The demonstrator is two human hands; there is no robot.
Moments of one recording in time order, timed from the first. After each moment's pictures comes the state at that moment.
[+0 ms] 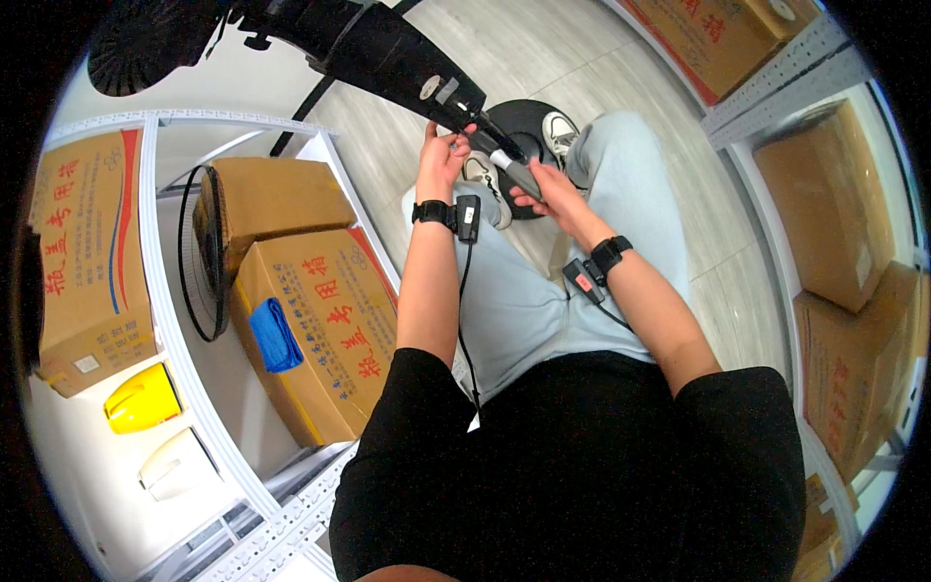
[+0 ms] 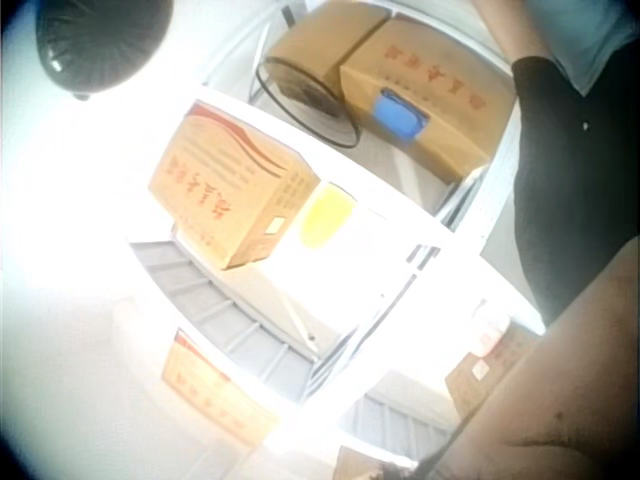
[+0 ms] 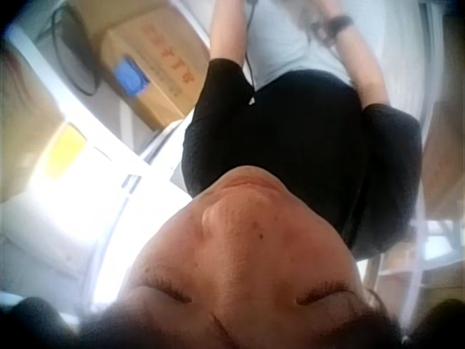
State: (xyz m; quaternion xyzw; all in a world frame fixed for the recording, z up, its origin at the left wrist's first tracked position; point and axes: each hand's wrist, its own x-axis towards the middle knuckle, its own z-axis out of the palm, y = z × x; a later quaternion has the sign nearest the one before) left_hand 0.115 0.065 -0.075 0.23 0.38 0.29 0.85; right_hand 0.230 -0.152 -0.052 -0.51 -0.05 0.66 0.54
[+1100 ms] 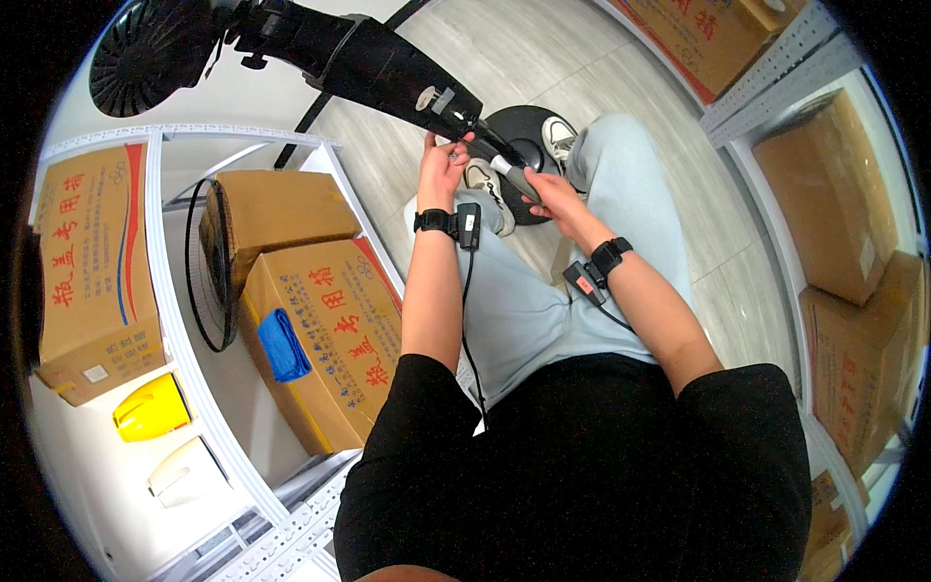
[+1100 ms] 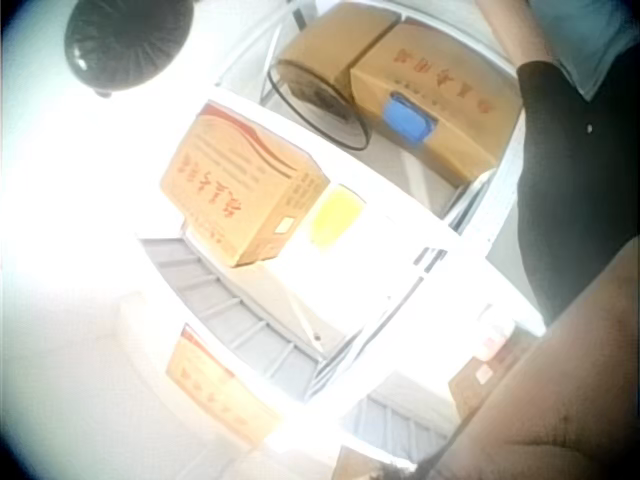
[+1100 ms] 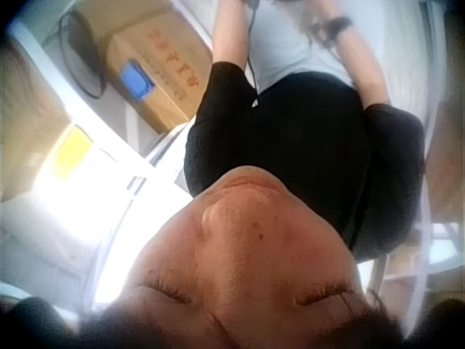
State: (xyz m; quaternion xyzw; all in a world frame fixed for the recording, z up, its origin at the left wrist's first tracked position) left_hand 0.115 0.063 -0.075 0.23 0.38 0.30 0.85; right_hand 0.228 -0.150 -0.064 -0.54 -0.04 0.63 0.56
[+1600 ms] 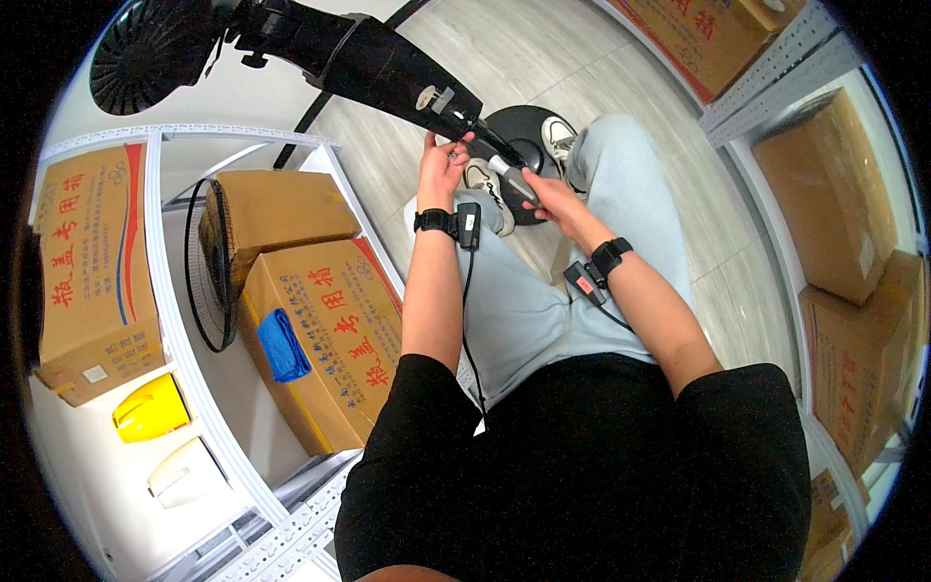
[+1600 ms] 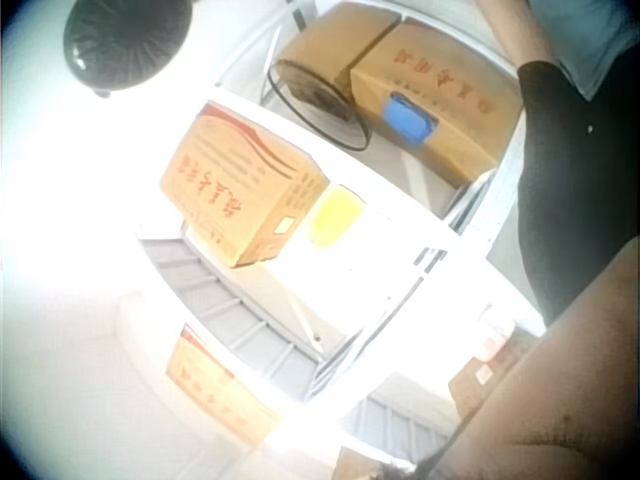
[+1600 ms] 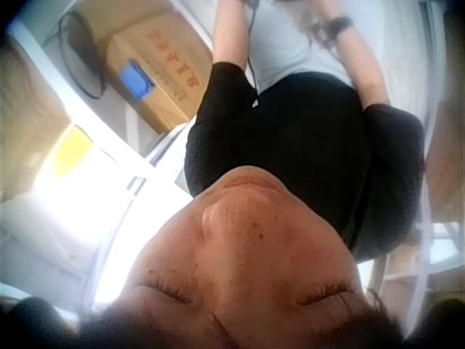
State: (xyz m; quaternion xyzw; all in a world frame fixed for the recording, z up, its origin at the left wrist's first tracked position) left_hand 0.115 0.064 -0.076 0.22 0.38 0.29 0.85; right_hand 0.231 -0.150 -0.066 -0.54 -0.04 0.66 0.52
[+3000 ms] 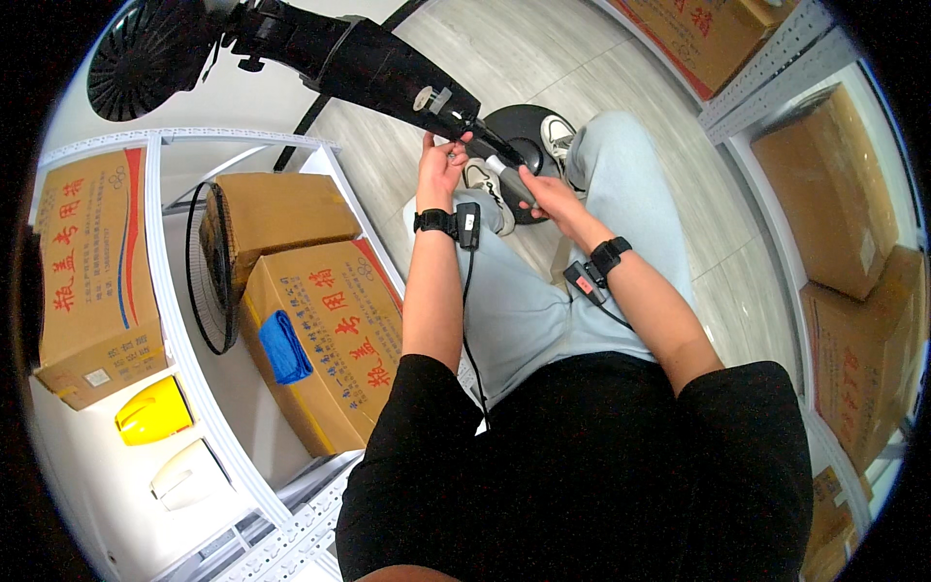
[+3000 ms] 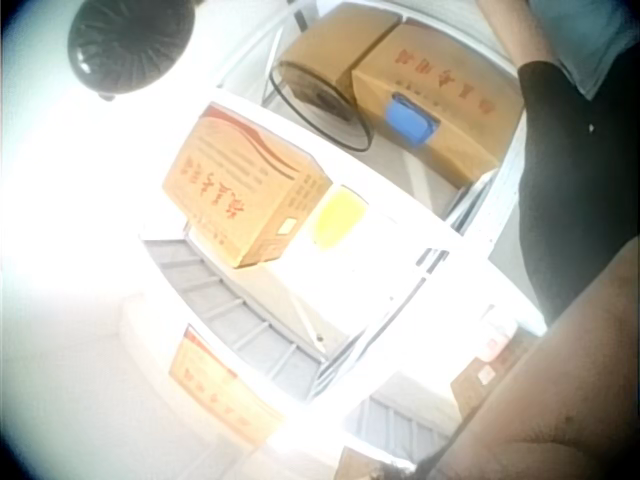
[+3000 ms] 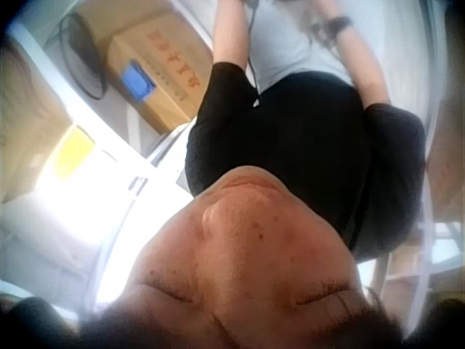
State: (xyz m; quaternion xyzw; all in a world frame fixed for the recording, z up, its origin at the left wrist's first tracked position) left_hand 0.115 0.064 -0.078 0.23 0.38 0.30 0.85; right_hand 0.230 -0.151 -0.073 -0.55 -0.10 0.65 0.51
